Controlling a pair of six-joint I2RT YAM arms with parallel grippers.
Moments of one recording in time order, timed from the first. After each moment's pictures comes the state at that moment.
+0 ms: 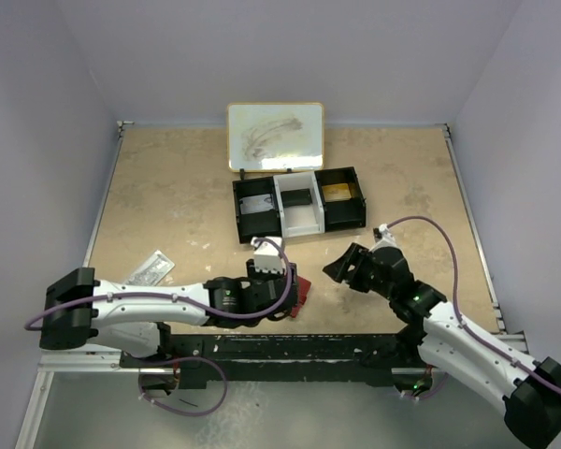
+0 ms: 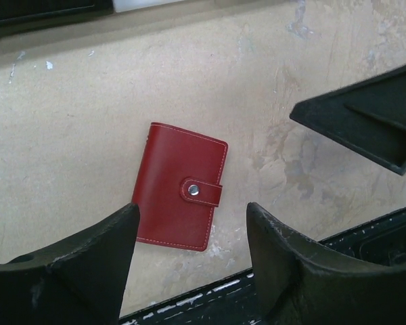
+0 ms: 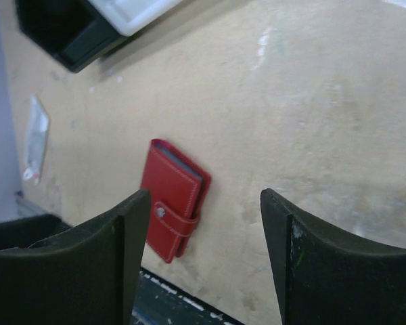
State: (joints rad) left arm -1.40 1.33 0.85 -0.39 -0.73 -1.03; right arm 0.62 0.71 0.29 -0.21 0.04 0.92
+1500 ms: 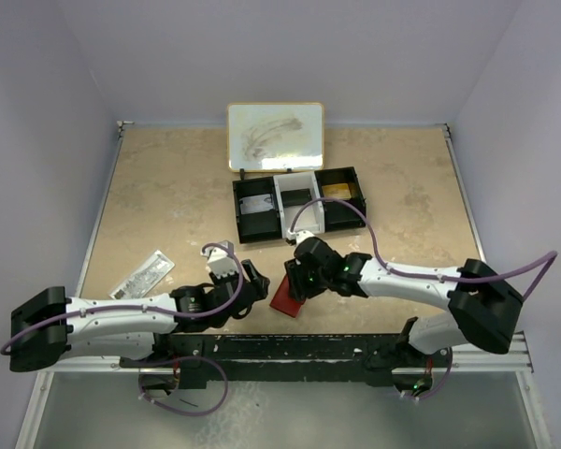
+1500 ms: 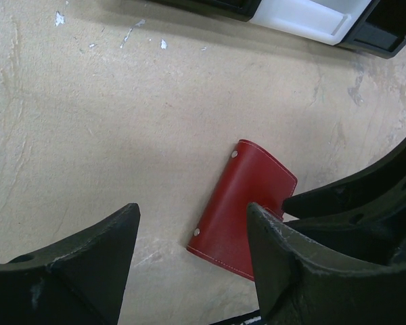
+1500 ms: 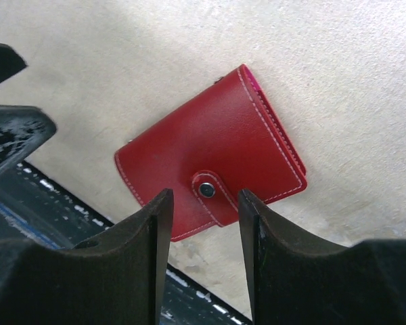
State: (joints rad) left arm -1.24 1.03 0.43 -0.19 -0.70 -1.29; right arm 1.00 1.37 0.71 -0.28 0.02 0.55
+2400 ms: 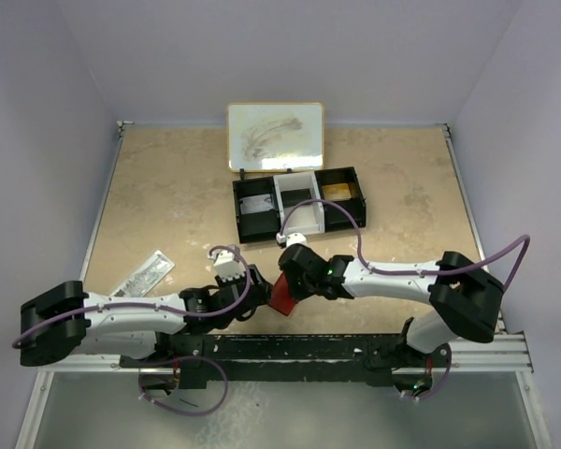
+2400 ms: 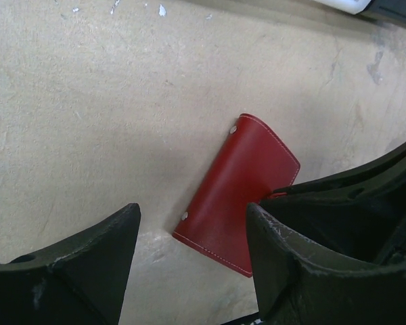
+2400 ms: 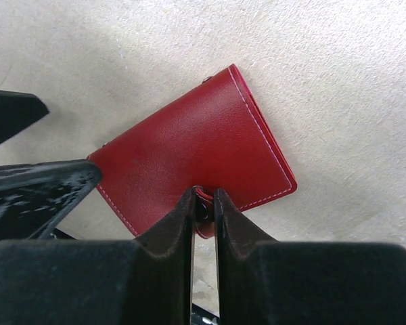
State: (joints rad) left arm -1.24 1.10 0.39 -0.08 -0.65 -1.28; right arm 1.09 1.50 0.79 -0.31 0.19 0.60
